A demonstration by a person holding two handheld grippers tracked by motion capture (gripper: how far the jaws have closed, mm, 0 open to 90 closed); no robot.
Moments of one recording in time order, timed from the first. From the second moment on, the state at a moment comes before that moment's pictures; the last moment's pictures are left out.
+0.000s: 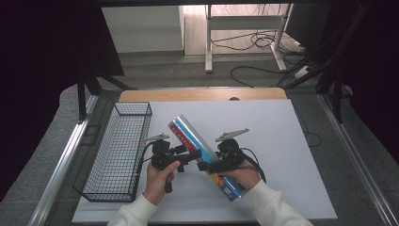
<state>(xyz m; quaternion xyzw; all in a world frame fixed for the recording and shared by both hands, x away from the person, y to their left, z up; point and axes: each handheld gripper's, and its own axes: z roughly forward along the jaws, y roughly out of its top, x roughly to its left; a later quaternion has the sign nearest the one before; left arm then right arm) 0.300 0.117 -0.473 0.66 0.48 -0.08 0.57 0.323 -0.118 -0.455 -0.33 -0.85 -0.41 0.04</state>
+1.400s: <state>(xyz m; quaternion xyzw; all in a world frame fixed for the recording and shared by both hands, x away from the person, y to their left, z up) 0.321 0.144 -0.456 0.63 0.48 -0.14 0.59 0.306 -0.107 -0.423 -0.32 -0.83 -0.46 0.00</state>
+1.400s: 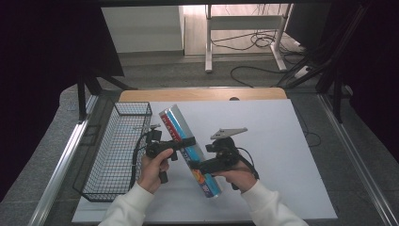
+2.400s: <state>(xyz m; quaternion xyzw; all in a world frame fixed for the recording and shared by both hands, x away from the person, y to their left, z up) 0.324 0.187 -0.379 0.71 0.48 -0.08 0.51 0.322 -0.225 -0.459 -0.45 -0.80 -0.40 -0.06</state>
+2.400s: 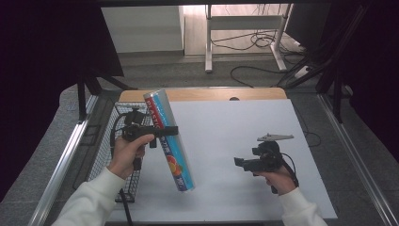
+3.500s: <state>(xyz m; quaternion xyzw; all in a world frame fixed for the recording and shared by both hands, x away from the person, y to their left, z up) 0.311 0.264 -0.332 0.73 0.52 -0.01 0.45 0.329 -0.231 -0.468 -0.47 -0.79 -0.39 -0.06</state>
